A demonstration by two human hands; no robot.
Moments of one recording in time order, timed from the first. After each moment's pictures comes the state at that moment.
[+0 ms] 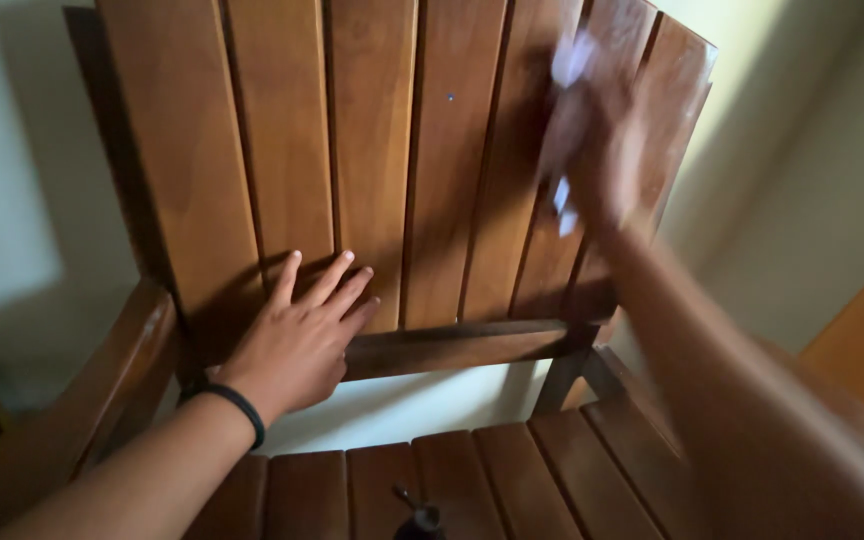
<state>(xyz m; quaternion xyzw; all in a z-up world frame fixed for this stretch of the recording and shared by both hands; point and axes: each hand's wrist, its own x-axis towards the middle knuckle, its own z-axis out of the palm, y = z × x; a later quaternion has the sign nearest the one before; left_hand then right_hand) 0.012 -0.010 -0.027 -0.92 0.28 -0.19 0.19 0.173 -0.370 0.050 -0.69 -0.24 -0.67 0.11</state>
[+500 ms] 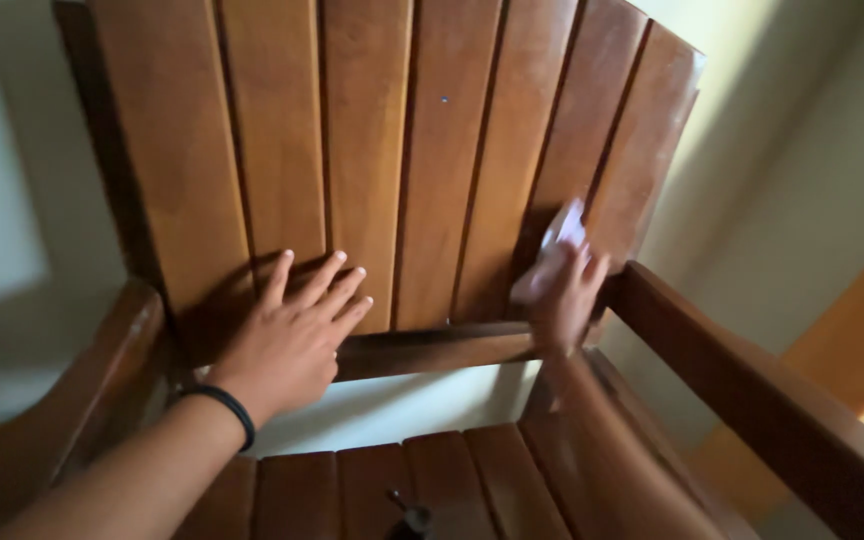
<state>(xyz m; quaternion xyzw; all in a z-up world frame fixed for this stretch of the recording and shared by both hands) 0.011 -0.009 -0.025 -0.92 0.29 -0.22 0.18 0.123 -0.350 -0.115 -0.75 -0.05 -0.61 0.27</state>
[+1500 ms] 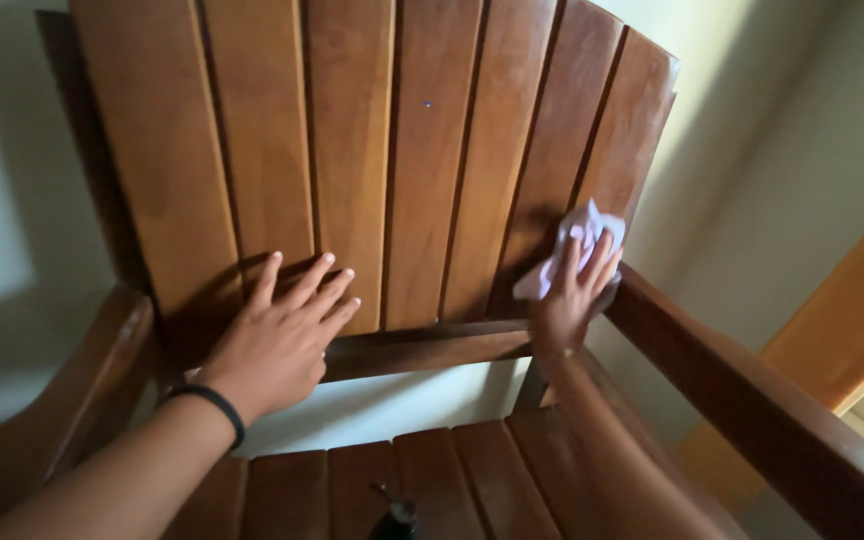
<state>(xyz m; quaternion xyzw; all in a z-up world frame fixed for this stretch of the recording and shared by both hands) 0.008 -0.011 -0.023 -0.92 0.28 -0.21 0.20 0.118 -0.362 -0.113 -0.79 0.07 -0.59 0.15</state>
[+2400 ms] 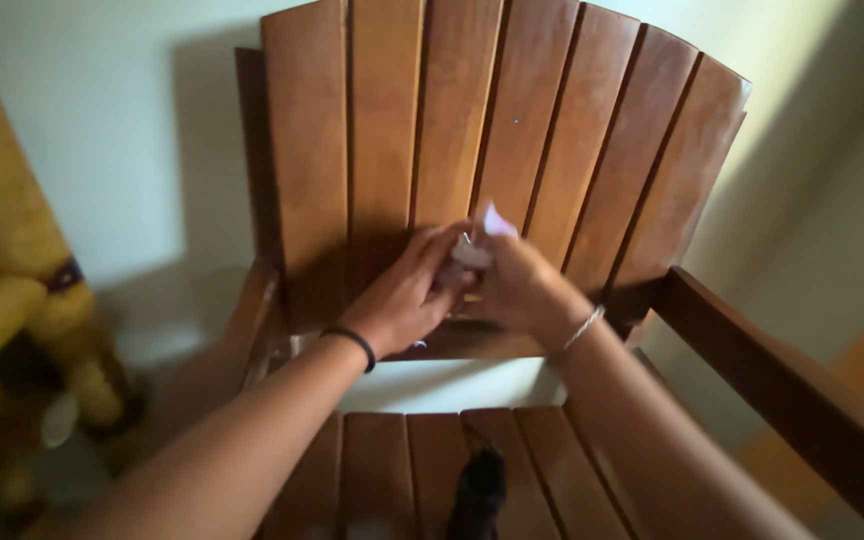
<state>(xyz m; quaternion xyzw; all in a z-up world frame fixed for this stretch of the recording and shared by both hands) -0.006 -0.017 -0.001 -0.81 0.38 -0.28 -0.34 0.051 -0.209 0.000 -0.52 -0.16 0.20 0.81</state>
